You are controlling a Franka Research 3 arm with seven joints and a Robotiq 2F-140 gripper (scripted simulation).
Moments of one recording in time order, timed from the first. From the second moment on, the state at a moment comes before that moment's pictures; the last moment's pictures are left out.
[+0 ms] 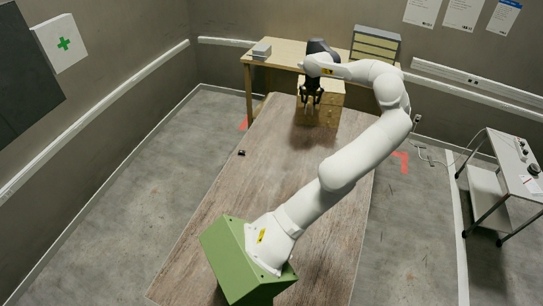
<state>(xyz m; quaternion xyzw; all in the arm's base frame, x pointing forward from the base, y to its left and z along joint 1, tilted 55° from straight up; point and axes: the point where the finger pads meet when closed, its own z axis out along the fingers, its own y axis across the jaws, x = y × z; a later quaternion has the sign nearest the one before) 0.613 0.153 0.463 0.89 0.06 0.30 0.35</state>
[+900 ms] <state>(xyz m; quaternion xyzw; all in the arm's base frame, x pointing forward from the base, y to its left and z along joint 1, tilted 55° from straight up) 0.631 0.050 0.462 0.87 -0.12 0.36 0.31</state>
